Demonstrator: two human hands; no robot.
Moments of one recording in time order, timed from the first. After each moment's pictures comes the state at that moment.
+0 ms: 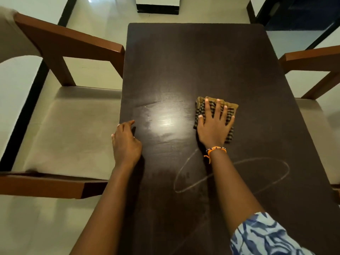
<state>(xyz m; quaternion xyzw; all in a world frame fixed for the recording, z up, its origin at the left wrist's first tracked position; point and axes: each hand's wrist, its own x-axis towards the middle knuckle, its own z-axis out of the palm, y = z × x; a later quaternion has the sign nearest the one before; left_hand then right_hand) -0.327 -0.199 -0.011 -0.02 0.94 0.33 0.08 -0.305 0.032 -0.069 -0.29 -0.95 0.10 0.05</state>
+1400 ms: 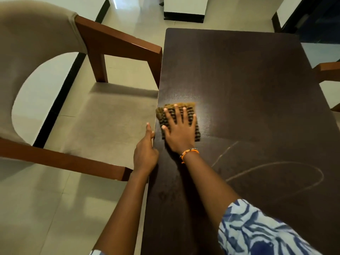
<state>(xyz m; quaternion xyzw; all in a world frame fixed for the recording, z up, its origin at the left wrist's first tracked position) -0.300 -0.271 -0.027 -0.01 0.91 0.39 0.14 -0.335 -0.146 -0.071 -0.05 -0.99 0.13 -0.02</state>
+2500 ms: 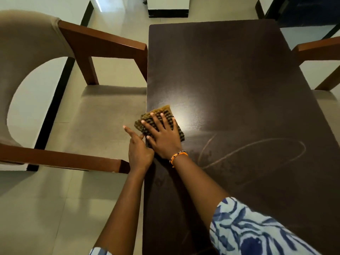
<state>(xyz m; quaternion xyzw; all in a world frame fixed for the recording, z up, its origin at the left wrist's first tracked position) -0.273 -0.269 -0.022 -0.09 0.91 0.38 0.15 -0.289 -0.170 -0.069 0.04 -0.99 0.13 -0.04</state>
